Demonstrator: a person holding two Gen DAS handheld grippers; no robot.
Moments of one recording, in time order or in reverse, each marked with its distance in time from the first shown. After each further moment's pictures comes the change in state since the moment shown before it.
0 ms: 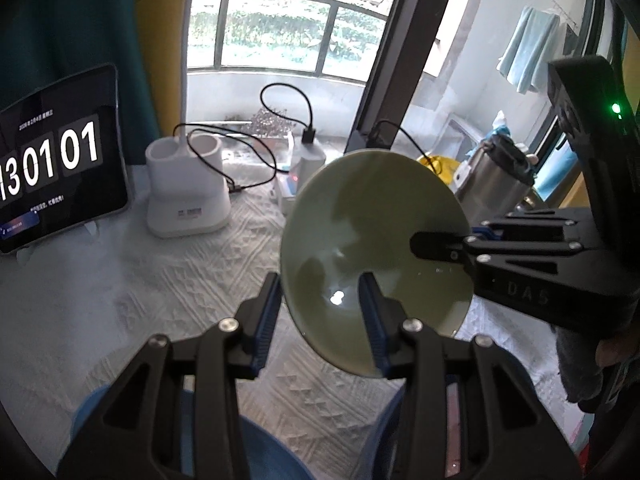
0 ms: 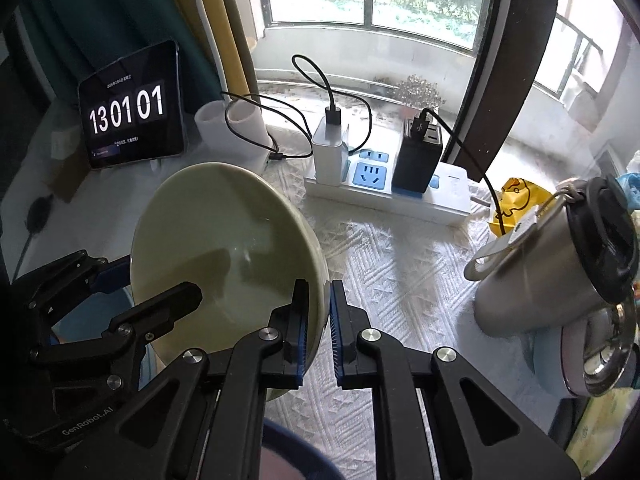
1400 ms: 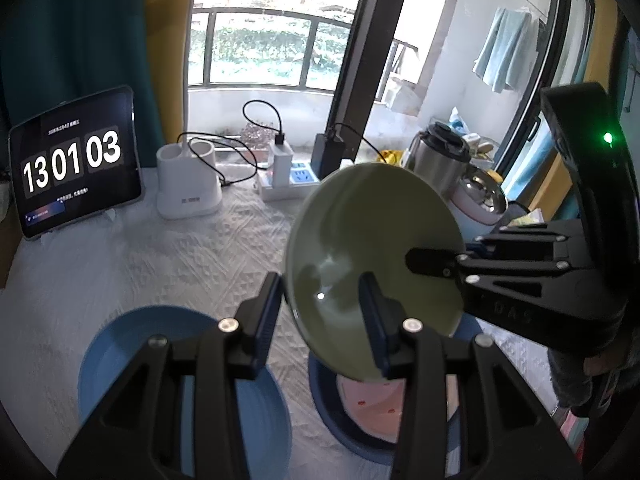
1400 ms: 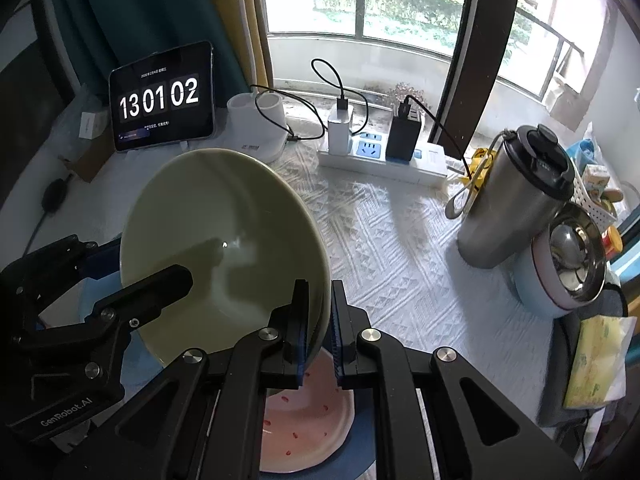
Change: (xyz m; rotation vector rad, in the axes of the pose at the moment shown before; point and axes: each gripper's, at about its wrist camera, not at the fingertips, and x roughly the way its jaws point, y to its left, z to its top) left arm -0.071 -0.025 -0.042 0.049 -0.046 -0.032; right arm -0.065 0.029 -0.063 0.008 -0.041 -0.040
